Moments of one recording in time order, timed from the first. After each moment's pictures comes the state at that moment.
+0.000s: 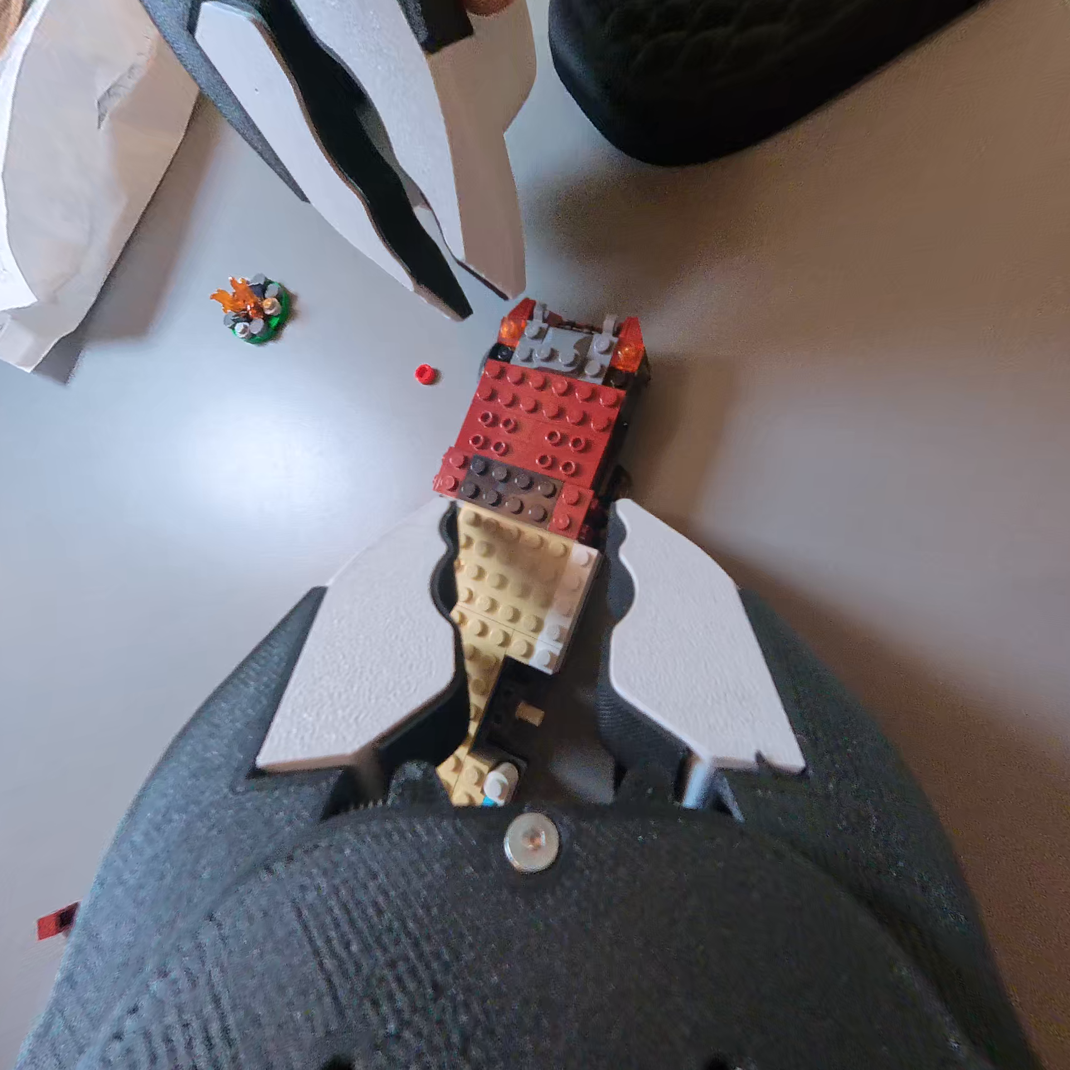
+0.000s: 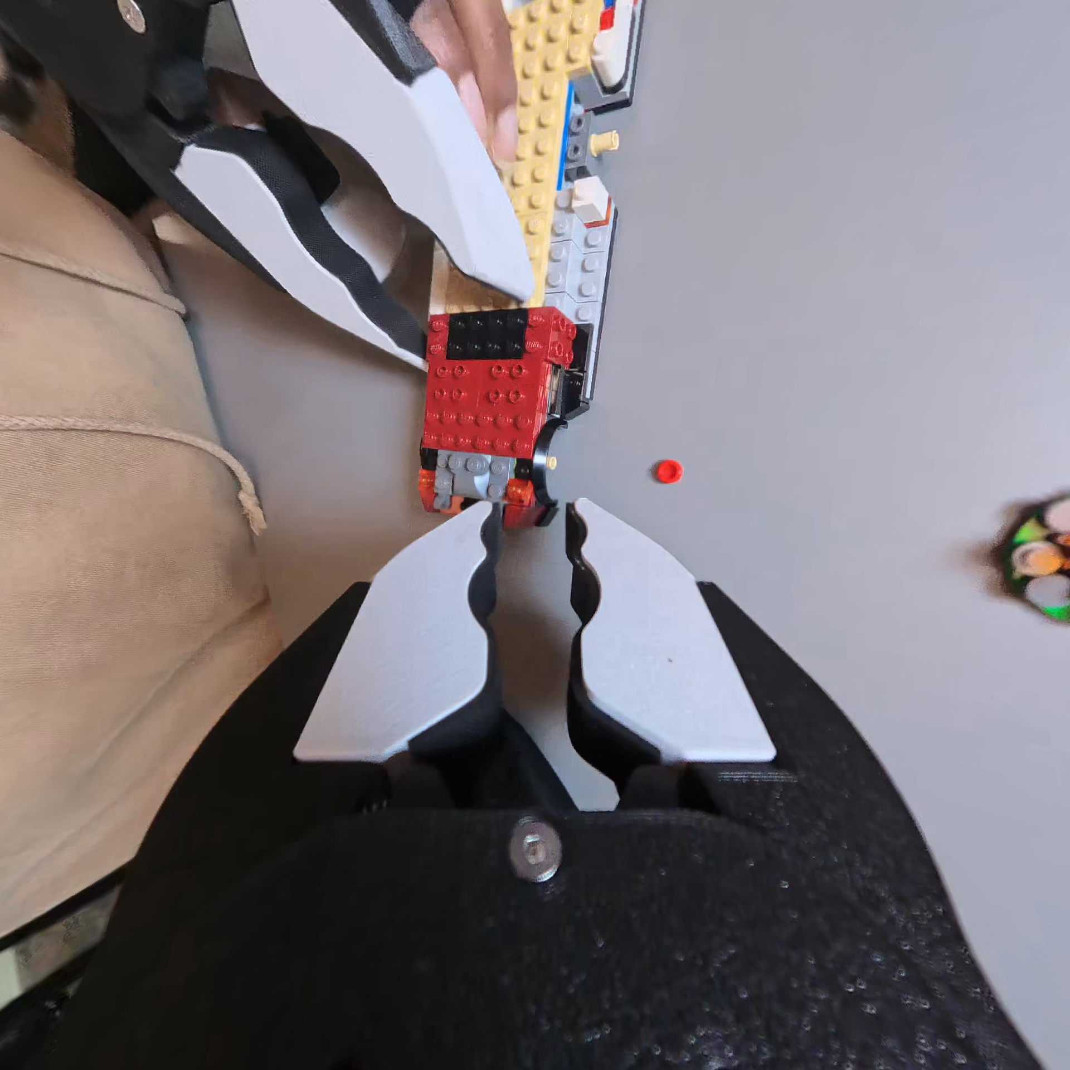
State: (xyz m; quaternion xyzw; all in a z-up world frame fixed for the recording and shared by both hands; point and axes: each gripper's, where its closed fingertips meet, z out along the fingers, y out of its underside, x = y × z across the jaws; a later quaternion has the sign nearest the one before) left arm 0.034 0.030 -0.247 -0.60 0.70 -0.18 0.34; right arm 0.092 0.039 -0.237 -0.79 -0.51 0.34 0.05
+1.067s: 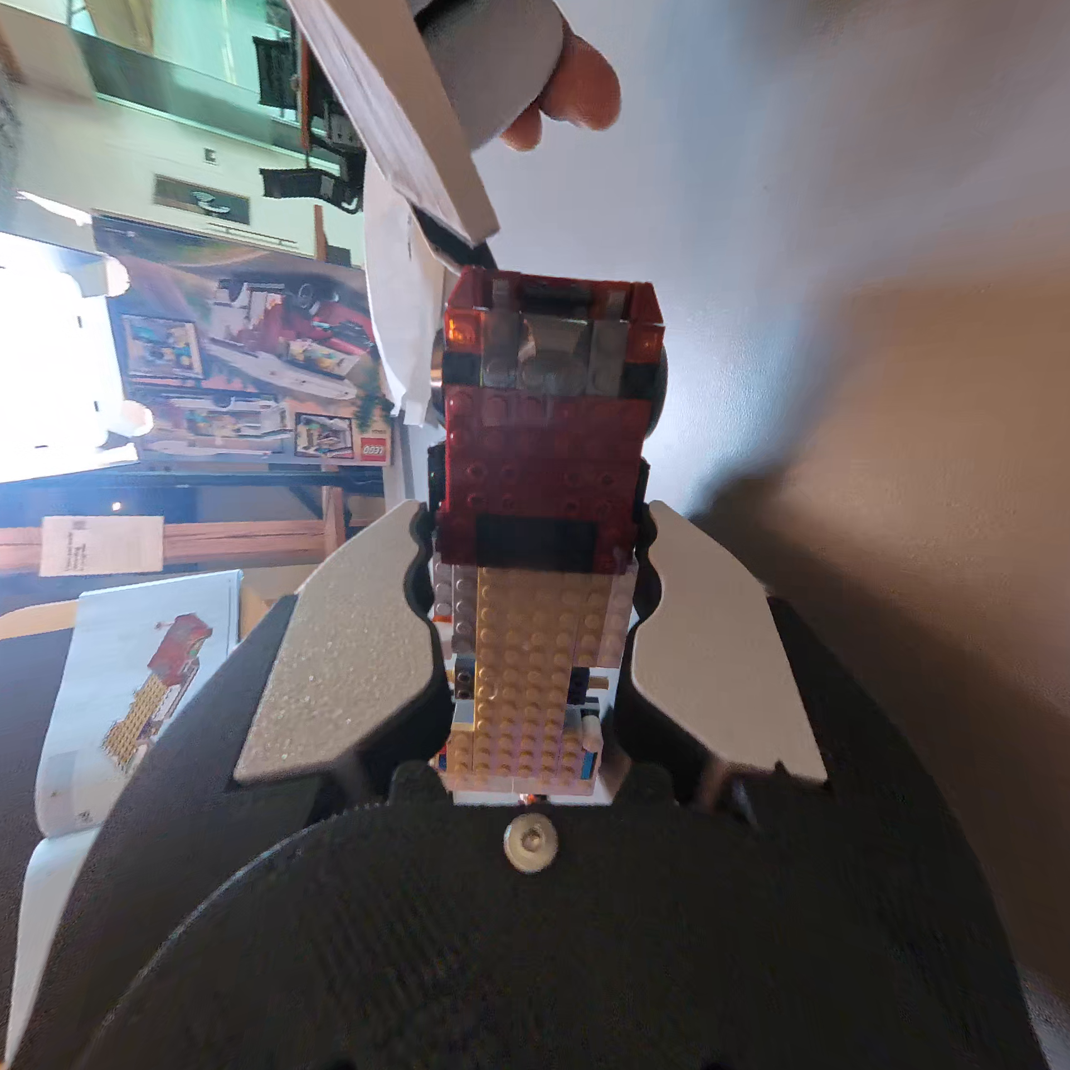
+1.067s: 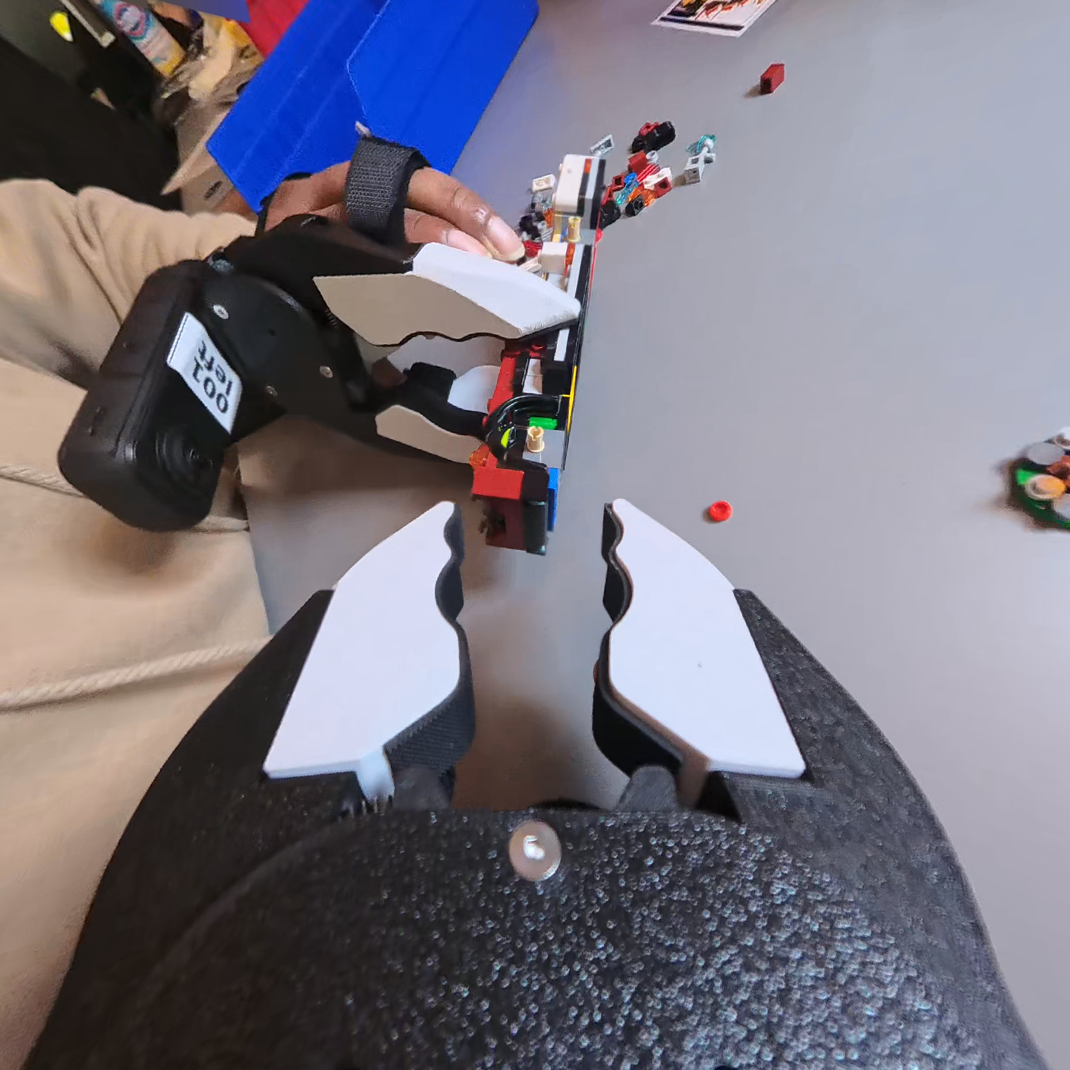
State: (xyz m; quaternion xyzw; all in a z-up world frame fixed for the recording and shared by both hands) left arm 0.038 0.059 -0.225 -0.44 0.71 0.17 0.52; right arm 0.082 0.025 -0.204 -0.77 -0.38 0.42 0.28
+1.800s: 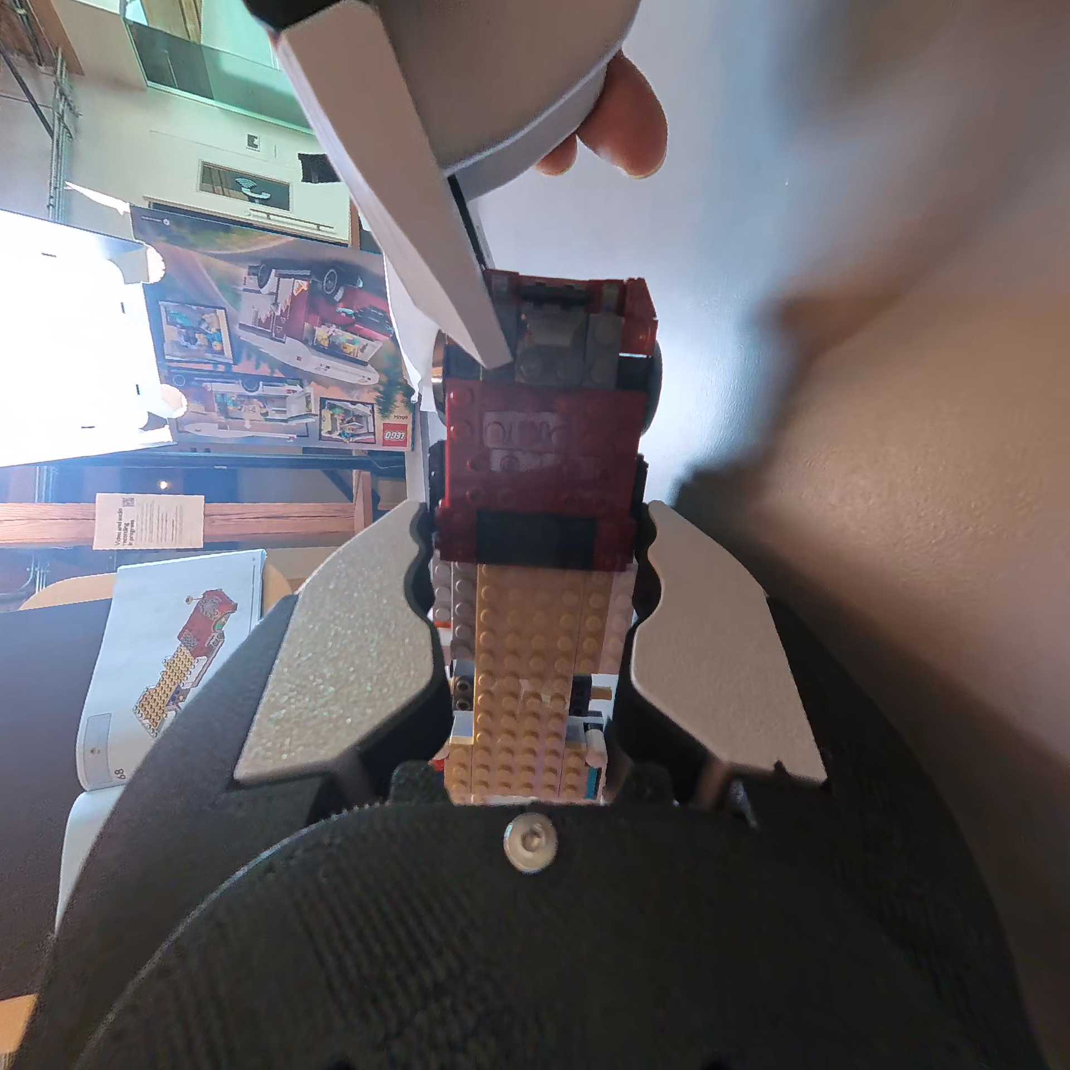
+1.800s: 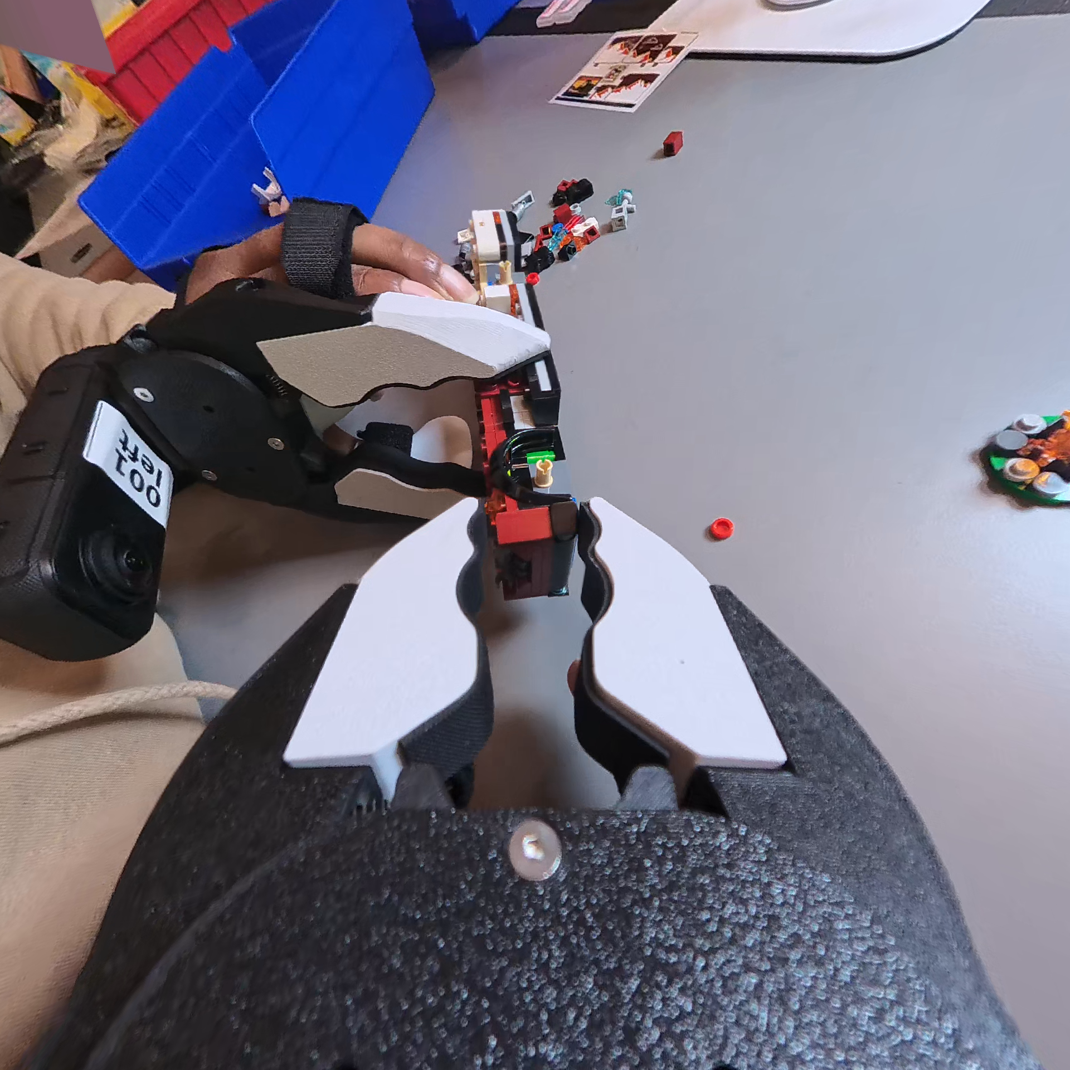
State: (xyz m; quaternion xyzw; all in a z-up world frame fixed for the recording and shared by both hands) left arm 0.033 0.056 -0.228 -0.44 0.70 0.20 0.53; right arm 0.064 0.028 -0.211 -0.79 -0.33 0.36 0.36
